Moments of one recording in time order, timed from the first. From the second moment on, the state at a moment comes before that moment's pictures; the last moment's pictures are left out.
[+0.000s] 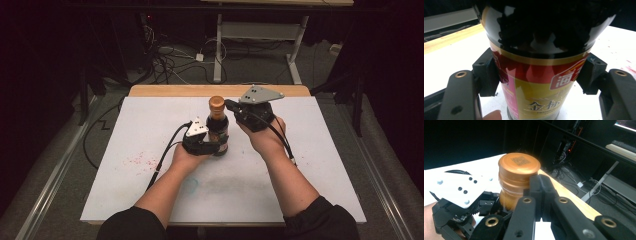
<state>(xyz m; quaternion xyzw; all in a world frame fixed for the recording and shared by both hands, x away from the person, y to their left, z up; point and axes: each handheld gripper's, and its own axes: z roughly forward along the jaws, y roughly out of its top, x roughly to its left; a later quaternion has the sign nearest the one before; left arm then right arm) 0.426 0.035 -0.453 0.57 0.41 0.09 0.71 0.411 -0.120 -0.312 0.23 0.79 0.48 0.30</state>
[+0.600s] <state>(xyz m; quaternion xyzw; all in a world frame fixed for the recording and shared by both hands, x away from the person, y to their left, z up) 0.427 0.035 -0.453 0.57 0.41 0.10 0.70 0.411 -0.121 -0.310 0.23 0.79 0.48 0.30</state>
